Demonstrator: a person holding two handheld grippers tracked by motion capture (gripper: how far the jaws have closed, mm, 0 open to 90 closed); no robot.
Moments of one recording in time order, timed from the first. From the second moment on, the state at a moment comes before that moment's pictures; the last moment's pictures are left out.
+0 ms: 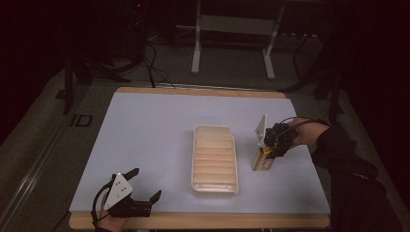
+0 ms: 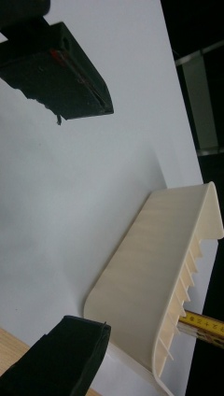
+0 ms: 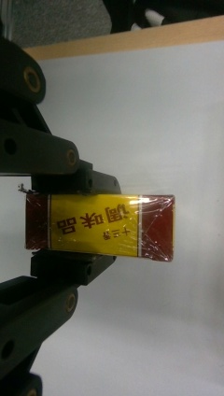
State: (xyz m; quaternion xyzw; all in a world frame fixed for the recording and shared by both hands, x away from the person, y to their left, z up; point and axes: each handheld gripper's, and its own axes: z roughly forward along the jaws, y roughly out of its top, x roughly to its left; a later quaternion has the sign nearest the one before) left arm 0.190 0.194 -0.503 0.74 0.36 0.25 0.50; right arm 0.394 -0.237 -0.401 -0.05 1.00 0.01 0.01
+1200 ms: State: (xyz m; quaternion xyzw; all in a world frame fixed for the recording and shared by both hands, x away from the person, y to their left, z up) left arm 0.189 0.194 -0.502 0.74 0.36 0.25 0.51; right arm 0.393 -0.197 -0.315 -0.04 1.00 0.07 0.05
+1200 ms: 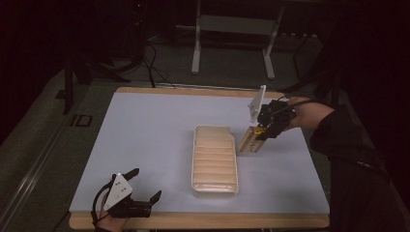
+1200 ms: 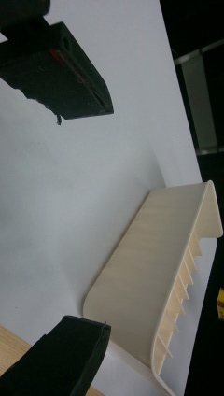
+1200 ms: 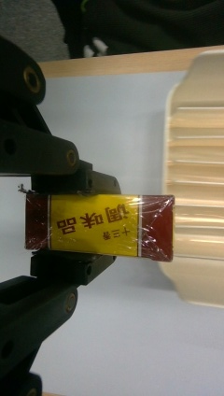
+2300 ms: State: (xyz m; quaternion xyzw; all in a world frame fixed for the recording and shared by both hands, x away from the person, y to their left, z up) left arm 0.189 0.193 -0.503 0.75 0.35 0.25 0.51; right arm 0.422 -0.160 -0.346 -0.04 0.96 0.26 0.06
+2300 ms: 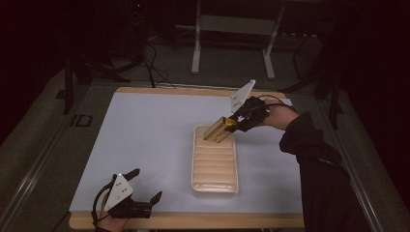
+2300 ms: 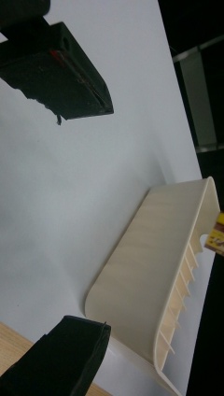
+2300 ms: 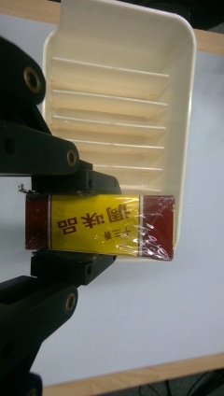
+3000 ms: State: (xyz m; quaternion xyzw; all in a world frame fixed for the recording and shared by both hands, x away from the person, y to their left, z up) left arm 0.189 0.192 -0.503 0.75 0.35 0.25 0.51; right arm 0.433 -0.144 -0.394 -0.04 0.98 0.20 0.04
